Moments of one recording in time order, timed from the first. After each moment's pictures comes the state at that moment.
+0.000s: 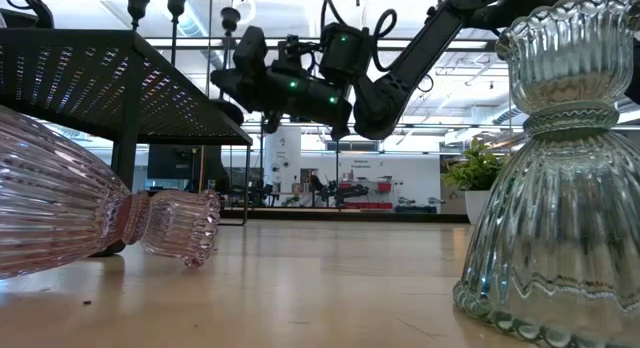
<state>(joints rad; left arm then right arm) -1.12 0.76 0.74 -0.11 -1.34 -0.12 -0.16 2.34 1.46 1.21 -0.07 0.31</state>
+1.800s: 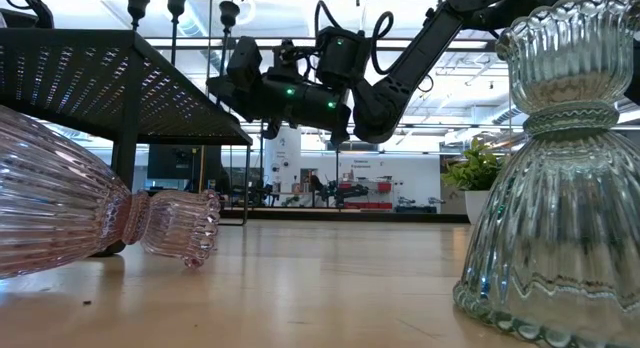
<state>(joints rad) -1.12 0.76 0.74 -0.11 -1.34 -0.09 -0.14 2.36 1.46 1.18 -0.04 0.25</state>
